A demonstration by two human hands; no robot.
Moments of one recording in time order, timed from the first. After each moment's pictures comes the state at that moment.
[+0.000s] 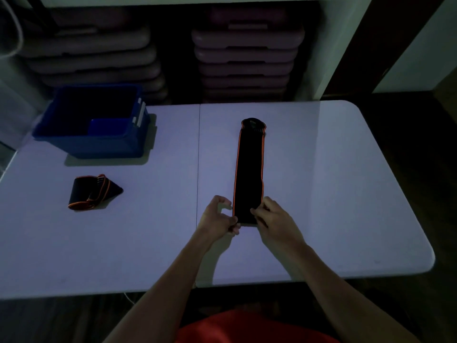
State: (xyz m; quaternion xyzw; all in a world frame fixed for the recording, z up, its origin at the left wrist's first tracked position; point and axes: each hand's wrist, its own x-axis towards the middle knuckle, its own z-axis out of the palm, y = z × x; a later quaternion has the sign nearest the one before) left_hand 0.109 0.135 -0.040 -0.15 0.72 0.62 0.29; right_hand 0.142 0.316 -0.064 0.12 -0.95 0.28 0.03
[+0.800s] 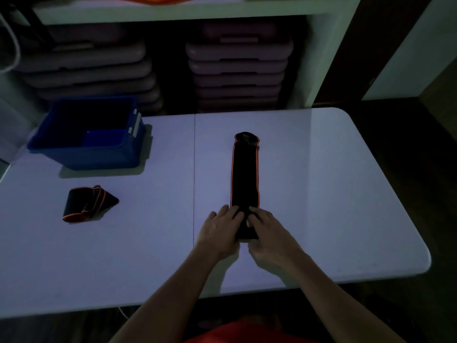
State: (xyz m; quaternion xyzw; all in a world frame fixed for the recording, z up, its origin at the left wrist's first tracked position) left_hand 0.114 0.146 -0.042 0.29 0.95 0.05 0.12; right_hand 0.157 0.314 -0.056 0.12 -0.96 0.23 -0.09
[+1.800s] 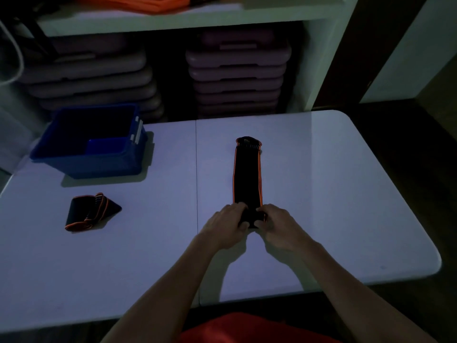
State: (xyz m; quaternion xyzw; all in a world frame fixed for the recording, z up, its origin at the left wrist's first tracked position) left_hand 0.084 0.144 -0.037 0.23 0.93 0.22 0.20; right_hand 0.118 0.324 -0.049 0.00 -0.93 0.34 -0.15
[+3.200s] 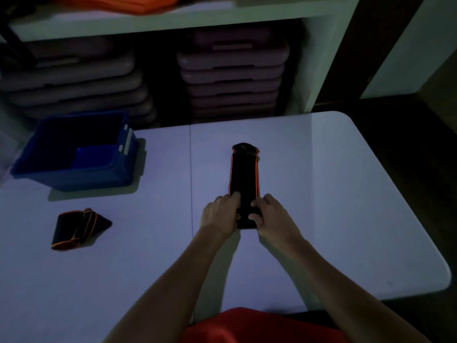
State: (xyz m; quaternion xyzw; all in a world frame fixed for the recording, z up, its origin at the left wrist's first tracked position) left_hand 0.035 0.165 -0.024 0.17 0.97 0.13 0.13; right_hand 0.073 0.319 -0.060 0.00 -0.95 0.30 -0.04
